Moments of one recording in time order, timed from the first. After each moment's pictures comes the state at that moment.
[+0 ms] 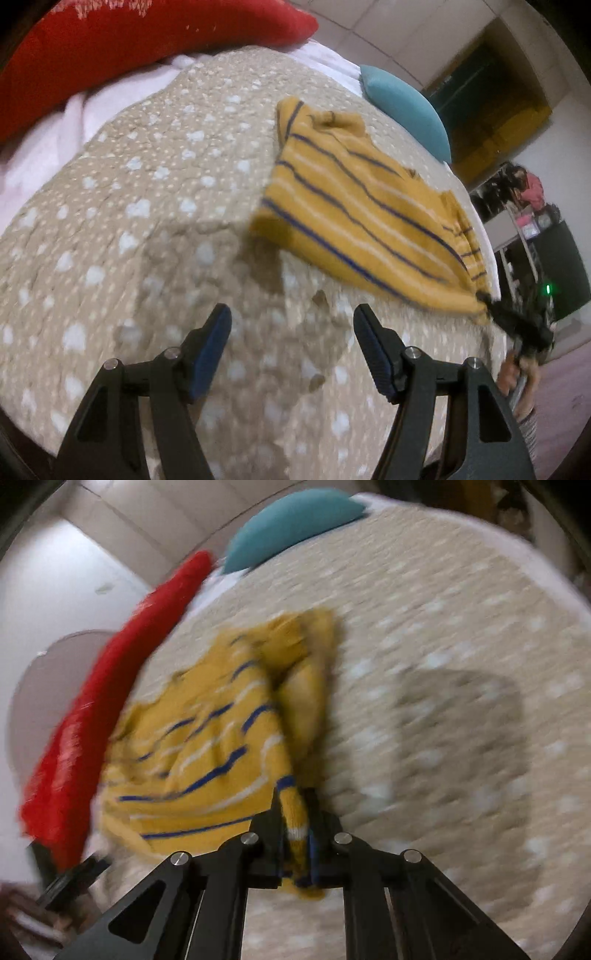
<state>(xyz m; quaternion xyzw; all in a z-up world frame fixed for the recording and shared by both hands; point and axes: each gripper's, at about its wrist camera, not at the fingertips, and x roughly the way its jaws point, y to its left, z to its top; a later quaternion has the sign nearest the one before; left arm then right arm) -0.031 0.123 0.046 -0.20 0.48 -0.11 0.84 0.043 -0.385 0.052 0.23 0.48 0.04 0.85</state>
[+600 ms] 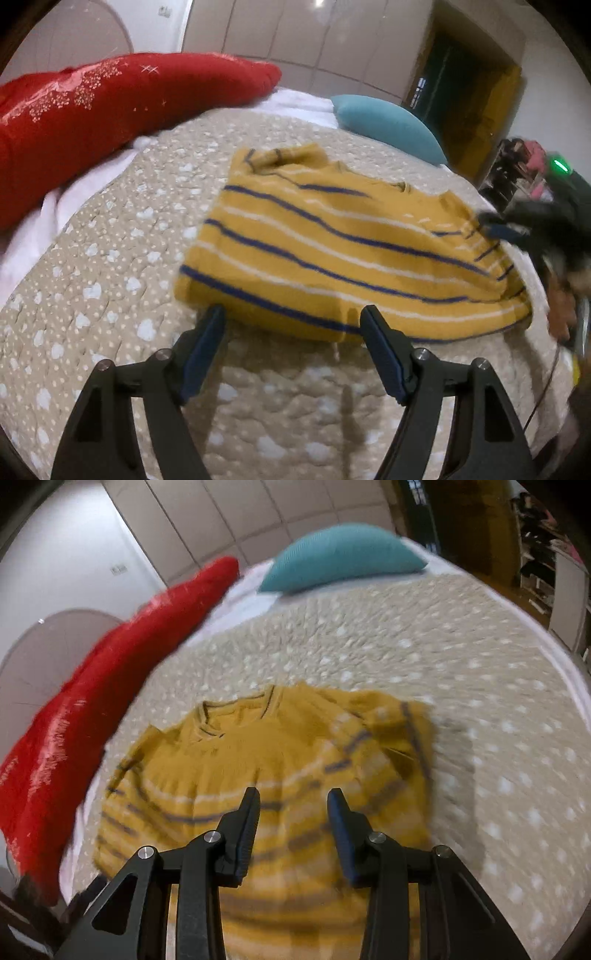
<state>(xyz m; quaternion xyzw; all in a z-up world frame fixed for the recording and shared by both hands) -0.008 0.058 0.041 -0.09 0.38 -0.09 0.92 0.124 -0.278 0.100 0.14 0.46 0.04 0.88</state>
